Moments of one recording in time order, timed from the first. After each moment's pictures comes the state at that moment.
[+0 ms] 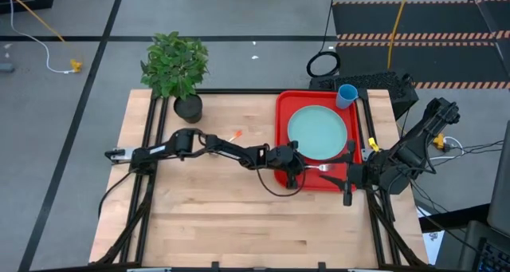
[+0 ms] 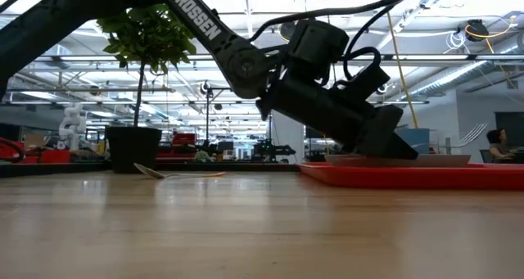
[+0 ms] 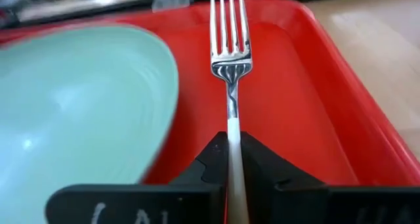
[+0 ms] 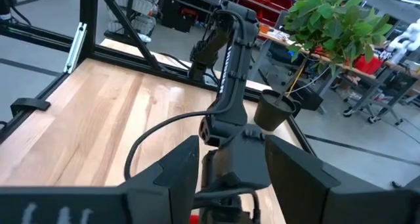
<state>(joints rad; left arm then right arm) 0.00 2.43 1.62 0.41 0.02 0.18 0.76 0.83 0.79 -0.33 0.89 -0.01</state>
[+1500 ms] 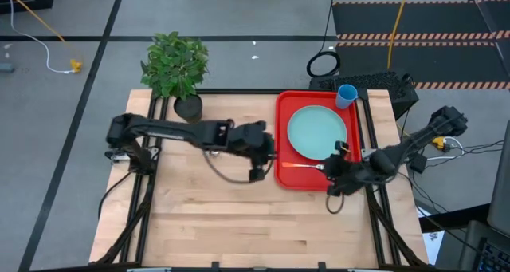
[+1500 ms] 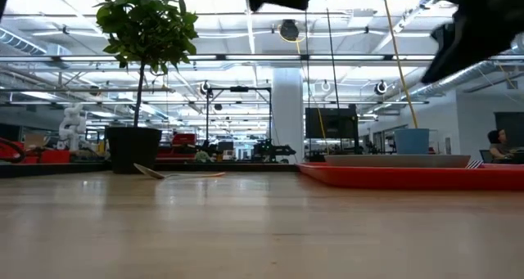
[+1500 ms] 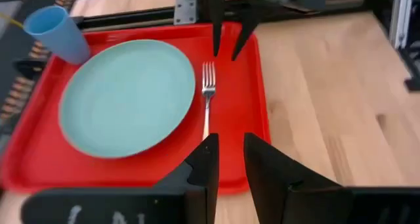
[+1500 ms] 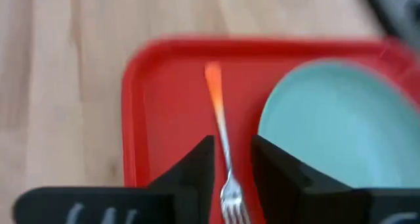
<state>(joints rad) -0.08 1.74 1.60 -0.52 -0.07 0.06 0.51 0.96 0.66 -0.76 0.58 0.51</state>
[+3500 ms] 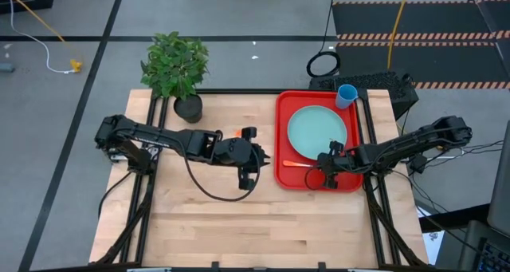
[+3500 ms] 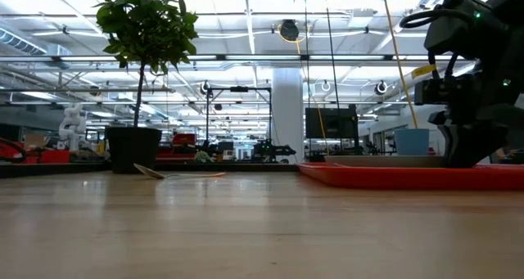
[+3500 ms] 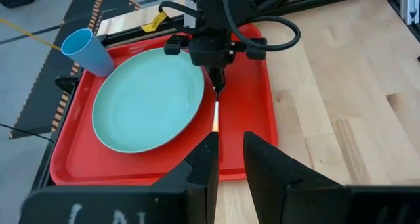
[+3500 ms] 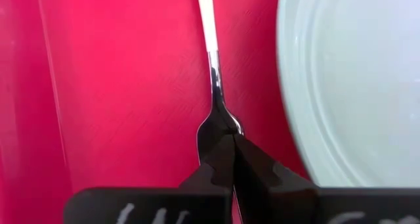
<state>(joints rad) -0.18 1.65 1.53 -0.51 -0.24 0.13 0.17 1.10 0.34 -0.51 0.23 0.35</state>
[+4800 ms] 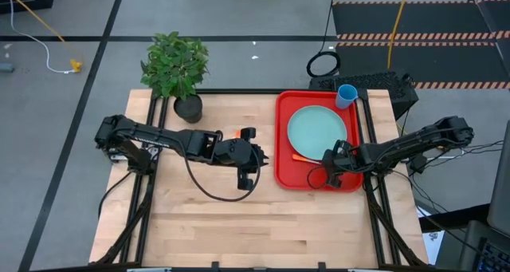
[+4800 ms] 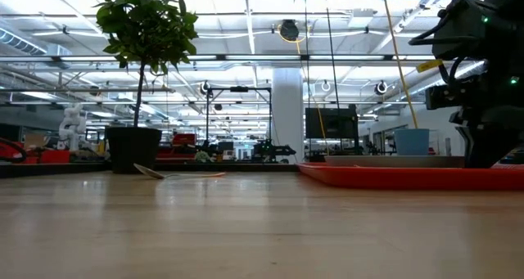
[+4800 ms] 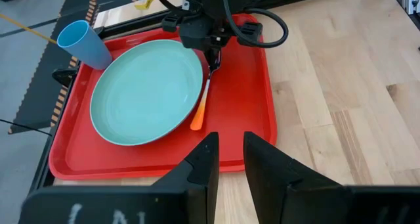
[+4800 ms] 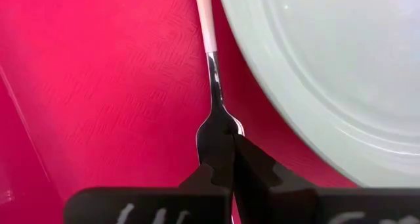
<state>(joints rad) -0.18 1.65 1.53 -0.54 -0.24 0.12 0.17 1.07 0.34 -0.71 0.23 0.55</state>
